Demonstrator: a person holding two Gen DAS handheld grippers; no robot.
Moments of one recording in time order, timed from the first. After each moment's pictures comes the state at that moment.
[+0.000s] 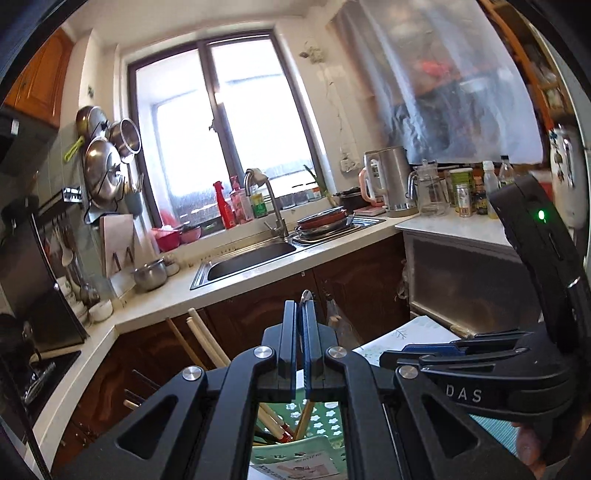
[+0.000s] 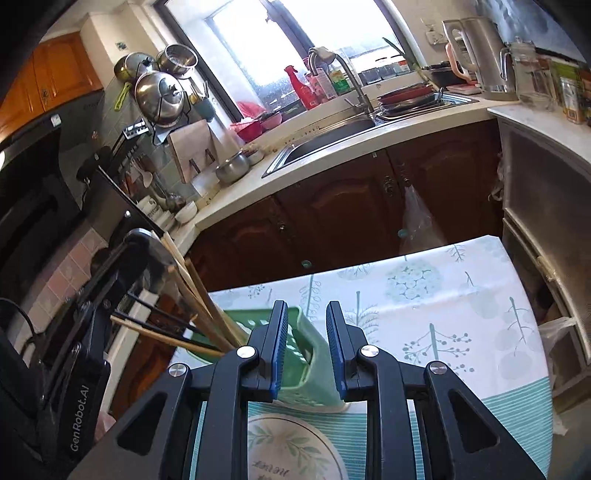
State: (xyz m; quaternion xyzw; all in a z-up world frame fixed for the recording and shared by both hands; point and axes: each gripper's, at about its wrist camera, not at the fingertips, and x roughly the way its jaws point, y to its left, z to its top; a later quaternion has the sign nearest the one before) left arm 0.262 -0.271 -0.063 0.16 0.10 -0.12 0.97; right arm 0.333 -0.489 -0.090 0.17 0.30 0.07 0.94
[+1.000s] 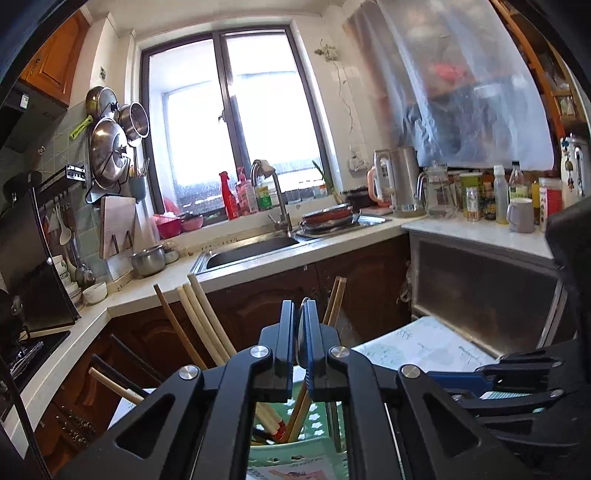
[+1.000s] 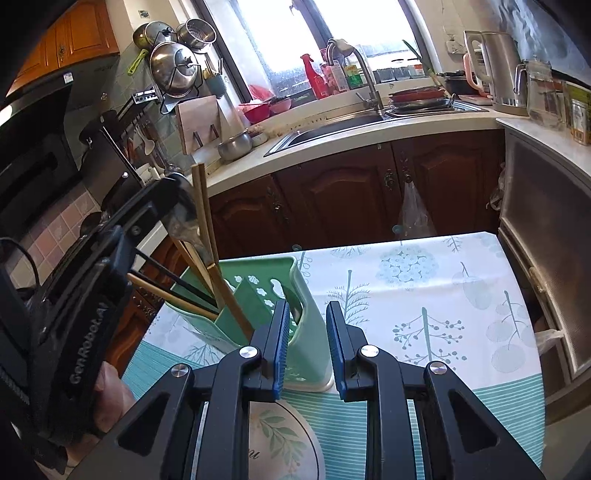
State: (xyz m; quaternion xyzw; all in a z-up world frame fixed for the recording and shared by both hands) left arm 0.282 -0.258 -0.087 0.12 0.12 -0.11 0.98; right arm 0.317 -0.451 -0.132 0.11 0.31 0.06 0.94
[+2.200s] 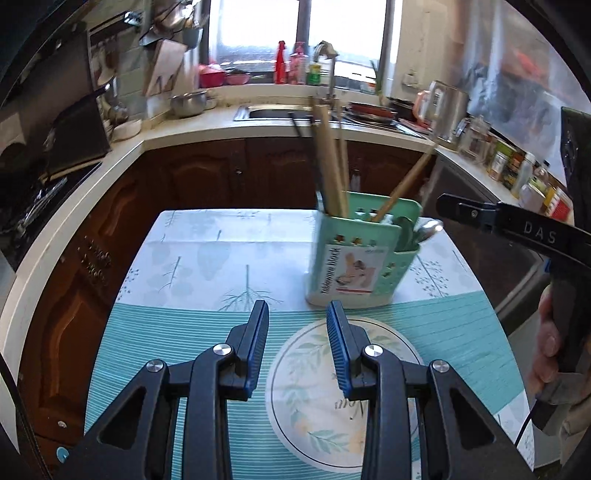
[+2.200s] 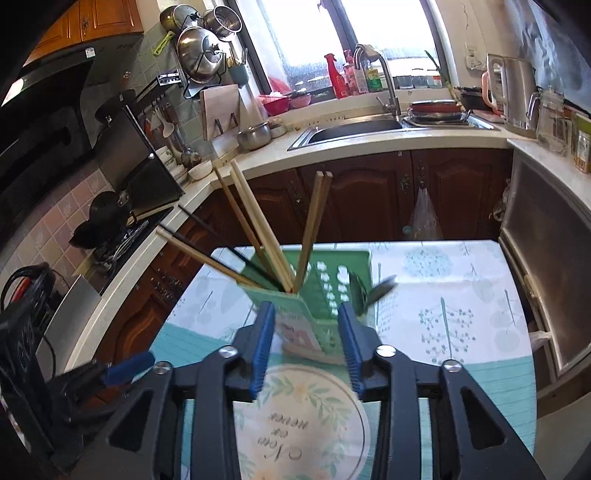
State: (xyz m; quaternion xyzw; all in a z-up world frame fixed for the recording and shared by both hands) left arm 0.195 -0.115 -0.110 -0.02 0.38 -0.06 0.92; right arm 0.269 -0.376 -0.072 0.07 0.32 0.07 0.94
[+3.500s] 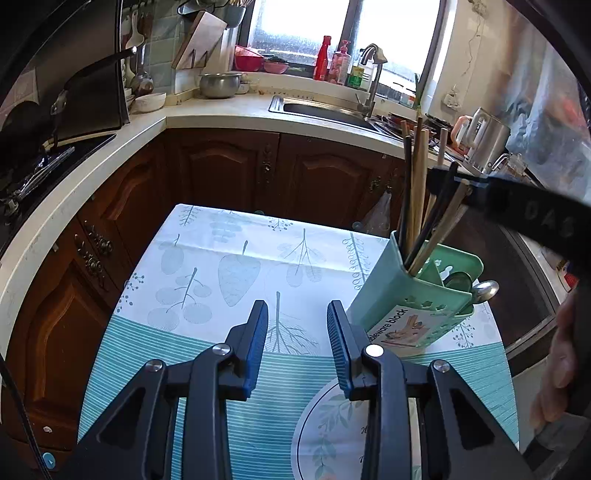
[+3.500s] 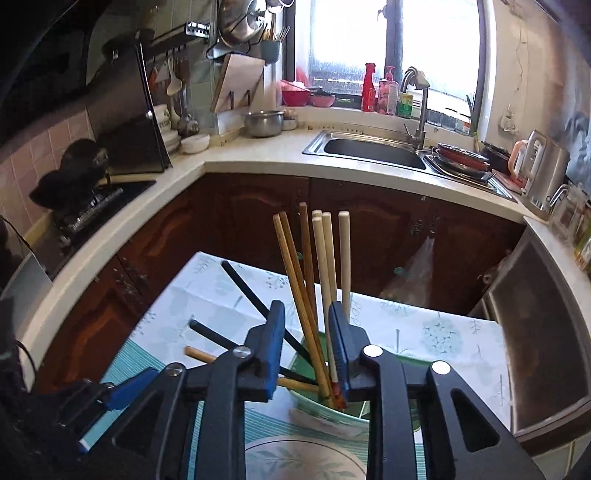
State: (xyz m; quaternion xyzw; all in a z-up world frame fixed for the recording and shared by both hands) left arm 0.270 -0.072 -0.118 -0.08 0.38 -0.04 0.92; right arm 0.410 -0.183 -0.030 -0.06 0.32 0.04 0.94
